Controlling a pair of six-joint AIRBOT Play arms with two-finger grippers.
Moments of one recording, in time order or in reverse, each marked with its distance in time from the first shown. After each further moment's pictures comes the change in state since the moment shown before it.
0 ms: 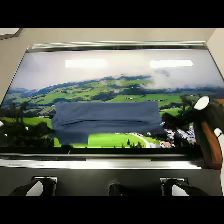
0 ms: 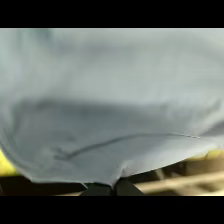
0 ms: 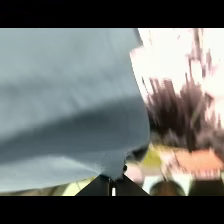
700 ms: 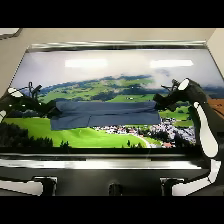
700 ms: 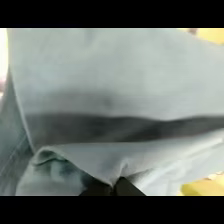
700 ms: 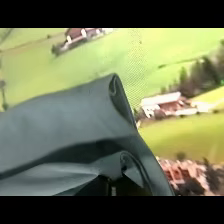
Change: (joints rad) left arm -0.085 -0.649 0.479 0.005 0.039 -0.037; right arm 0.083 -0.446 0.391 0.020 -0.156 0.130
